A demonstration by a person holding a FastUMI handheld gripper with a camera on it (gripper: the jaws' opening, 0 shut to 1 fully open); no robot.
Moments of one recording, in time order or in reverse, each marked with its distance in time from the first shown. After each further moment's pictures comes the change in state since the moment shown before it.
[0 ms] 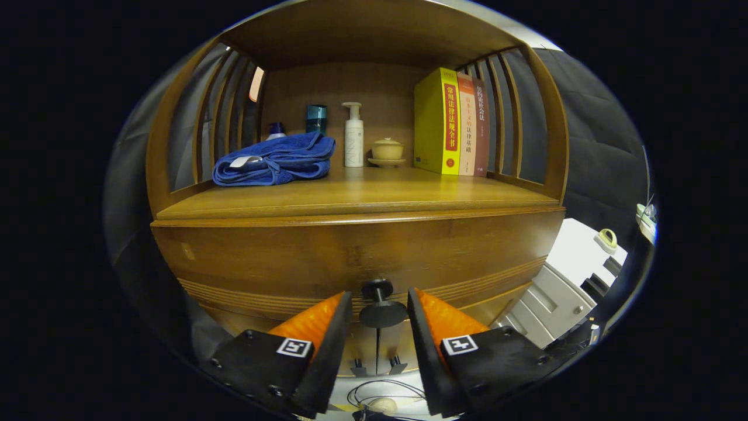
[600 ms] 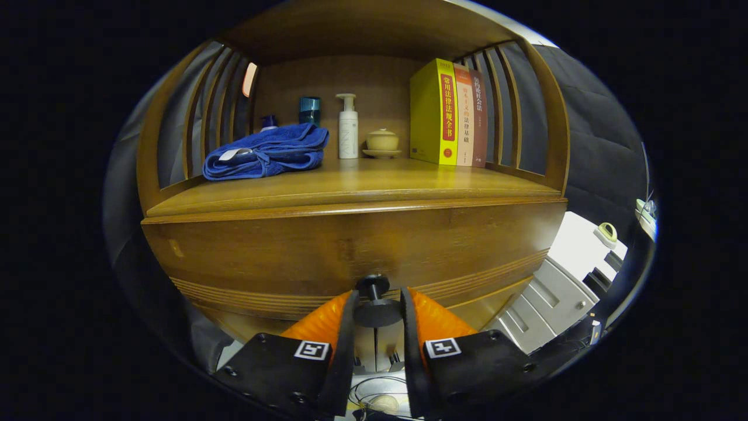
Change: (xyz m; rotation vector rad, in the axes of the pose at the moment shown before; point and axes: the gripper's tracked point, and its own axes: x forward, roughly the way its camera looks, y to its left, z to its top) arm 0.004 -0.001 -0.008 0.014 0.028 0.007
